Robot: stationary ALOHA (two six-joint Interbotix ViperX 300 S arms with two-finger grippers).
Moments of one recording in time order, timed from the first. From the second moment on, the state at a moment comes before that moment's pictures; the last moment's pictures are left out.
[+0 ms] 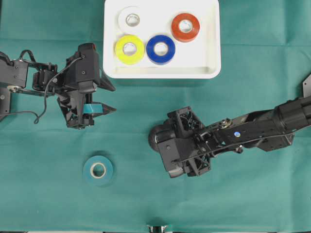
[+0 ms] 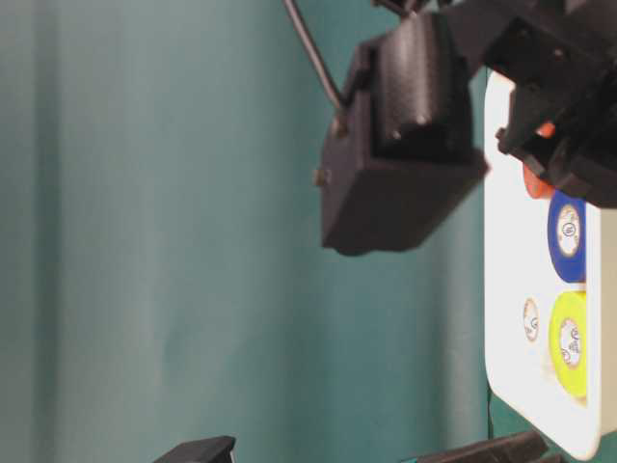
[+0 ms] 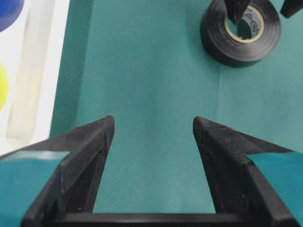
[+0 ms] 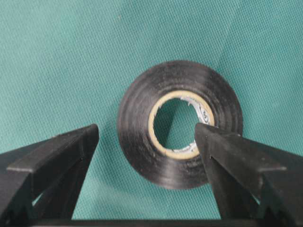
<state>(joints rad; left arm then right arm) -0.04 -0.25 0.90 -0.02 0.09 -0.16 0.30 0.25 0.49 -0.42 0.24 0.49</state>
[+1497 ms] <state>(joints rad) -0.04 -0.25 0.91 -0.02 0.09 -0.17 0.34 0.21 0.47 -0.42 0.25 0.49</state>
